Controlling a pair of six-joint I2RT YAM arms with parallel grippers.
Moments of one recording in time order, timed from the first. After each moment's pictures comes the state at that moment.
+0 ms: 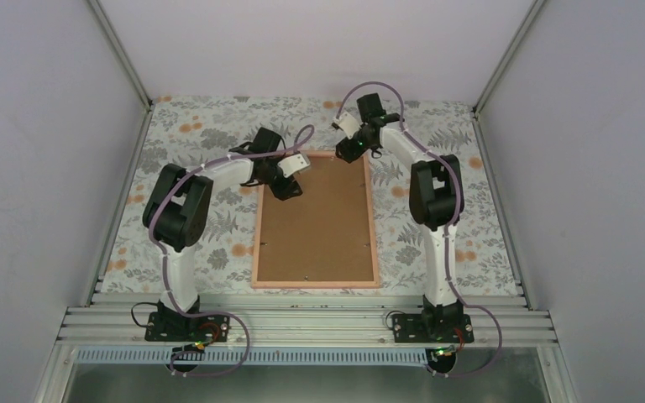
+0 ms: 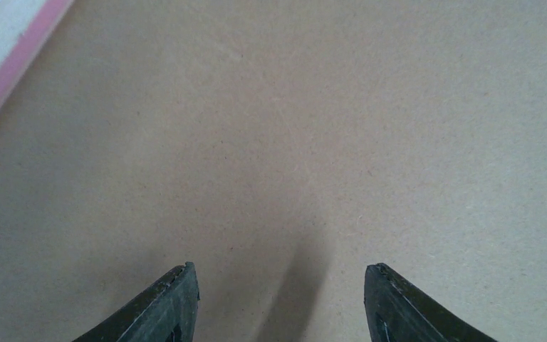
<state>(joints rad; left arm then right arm) -0.42 1.98 1.33 -0.42 0.43 0.54 0.31 2.26 1.90 -0.67 -0.28 -0.45</state>
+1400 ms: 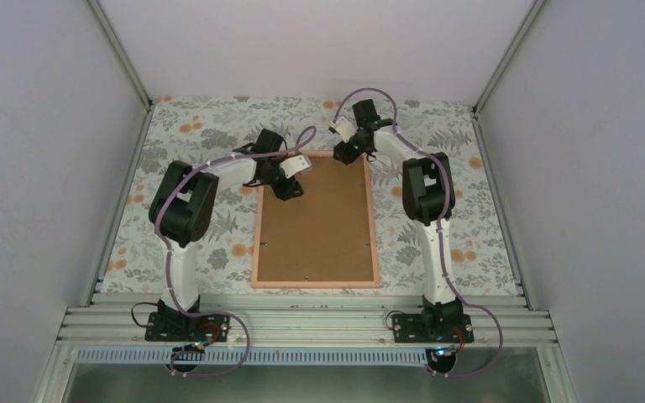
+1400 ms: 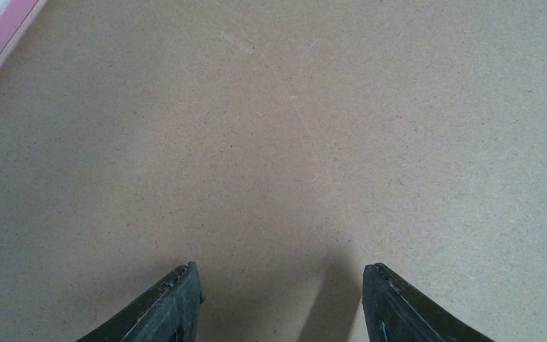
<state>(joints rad) -0.42 2.05 1.35 -0.39 0.42 0.54 0.31 2.40 1.94 -0.60 -0.27 -0.44</state>
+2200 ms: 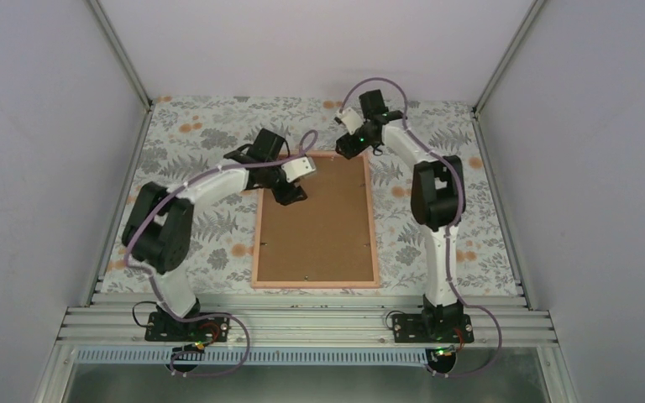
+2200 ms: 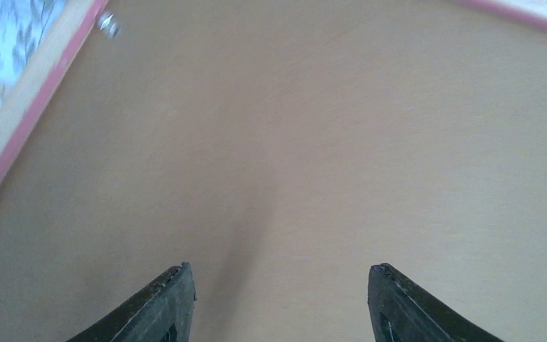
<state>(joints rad) -0.47 1.85 1.28 -0.46 0.42 0.54 0.30 2.31 1.93 -0.66 -0.28 -0.39</state>
